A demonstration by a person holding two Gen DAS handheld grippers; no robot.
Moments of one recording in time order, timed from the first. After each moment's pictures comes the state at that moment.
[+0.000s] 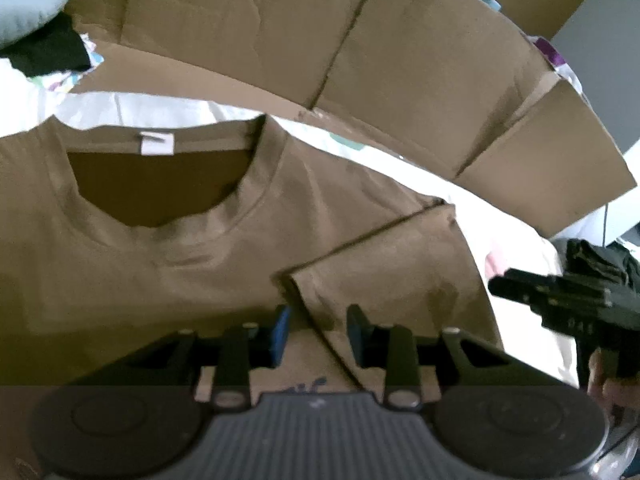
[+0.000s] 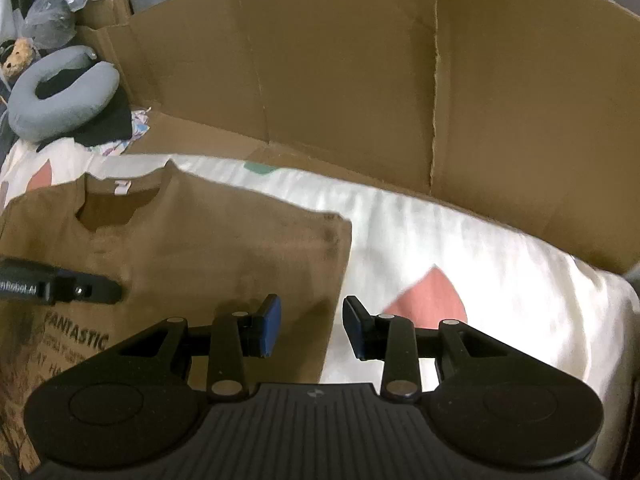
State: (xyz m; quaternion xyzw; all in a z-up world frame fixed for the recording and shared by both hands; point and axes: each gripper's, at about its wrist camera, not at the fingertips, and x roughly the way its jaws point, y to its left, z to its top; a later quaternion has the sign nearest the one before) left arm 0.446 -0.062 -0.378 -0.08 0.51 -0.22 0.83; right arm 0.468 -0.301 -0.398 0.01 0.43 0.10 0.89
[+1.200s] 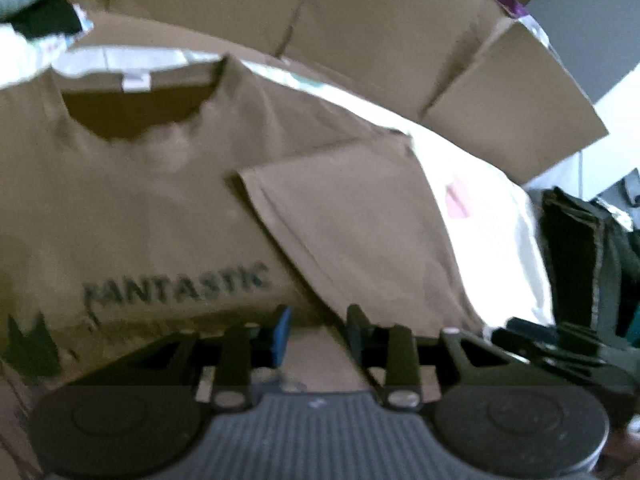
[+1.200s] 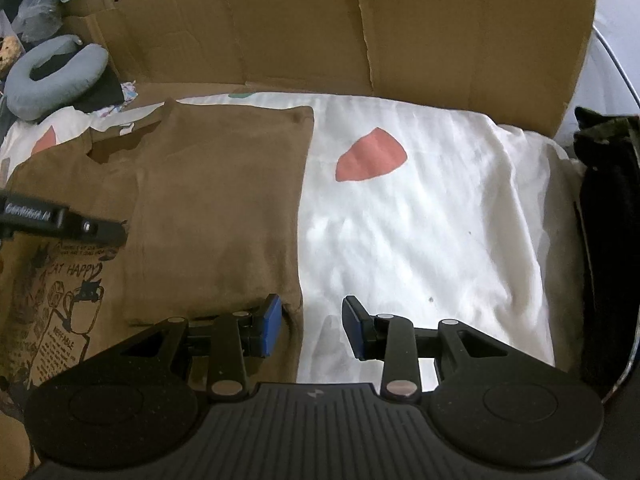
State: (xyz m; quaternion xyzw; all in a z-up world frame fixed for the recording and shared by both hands) left arm 0.387 -0.079 -0.376 -0.08 0.55 -0.24 0.80; right arm 0.346 -0.323 -0.399 0.05 0.47 0.05 0.88
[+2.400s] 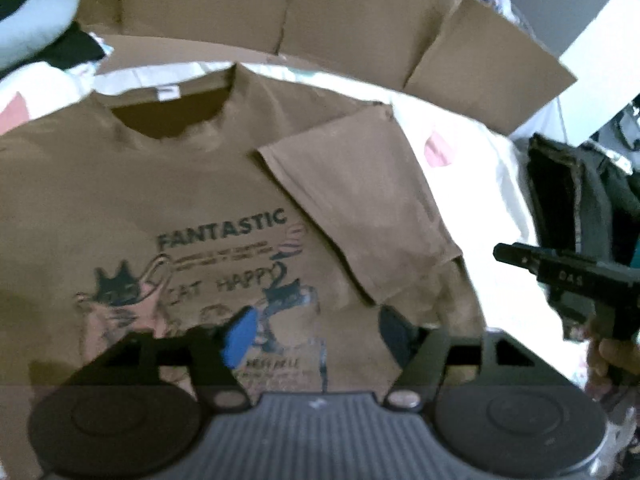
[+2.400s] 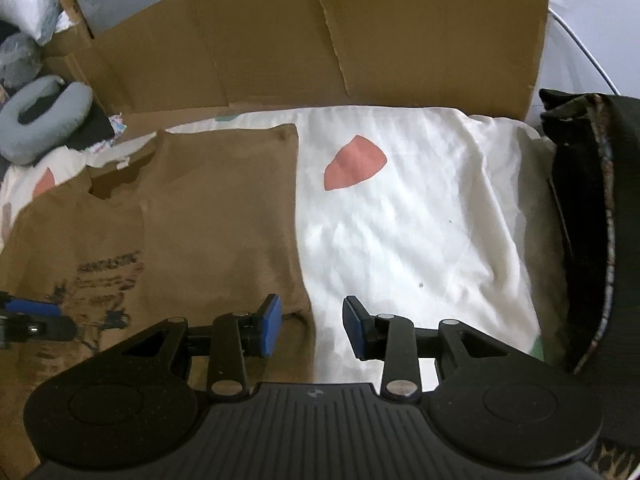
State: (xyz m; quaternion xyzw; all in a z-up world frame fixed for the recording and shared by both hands) left arm 0.334 -0.055 -0.307 0.00 0.57 -0.23 0.79; right arm 0.333 -0.326 -0.365 0.11 0.47 0.02 0.87
